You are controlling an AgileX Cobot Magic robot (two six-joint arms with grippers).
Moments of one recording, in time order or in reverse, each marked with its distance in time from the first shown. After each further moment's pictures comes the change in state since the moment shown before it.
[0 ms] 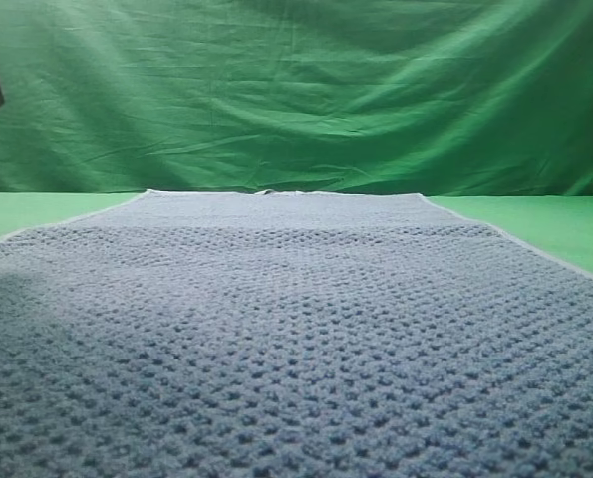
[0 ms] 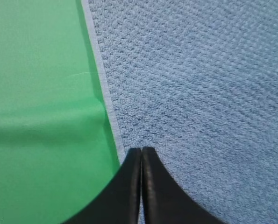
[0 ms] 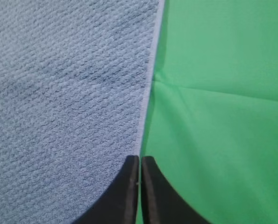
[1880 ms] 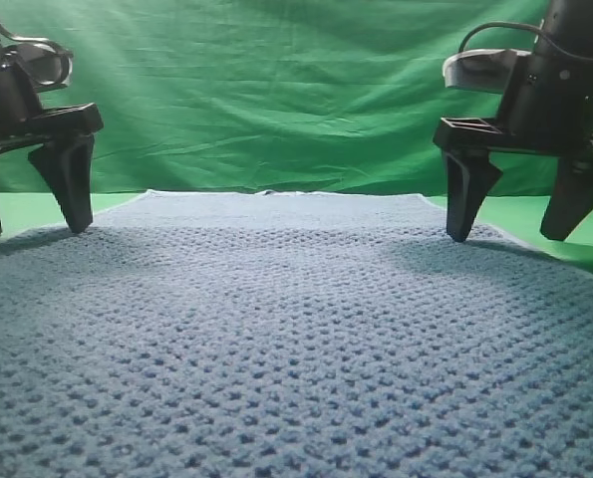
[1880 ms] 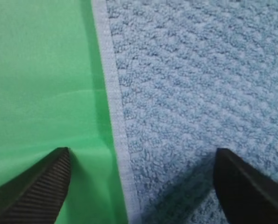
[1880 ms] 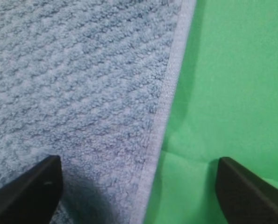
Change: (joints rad) left arm -0.015 0.334 -0.151 0.015 -0.020 -0.066; right arm 0.091 0.453 -0.114 -0.086 -0.257 0.010
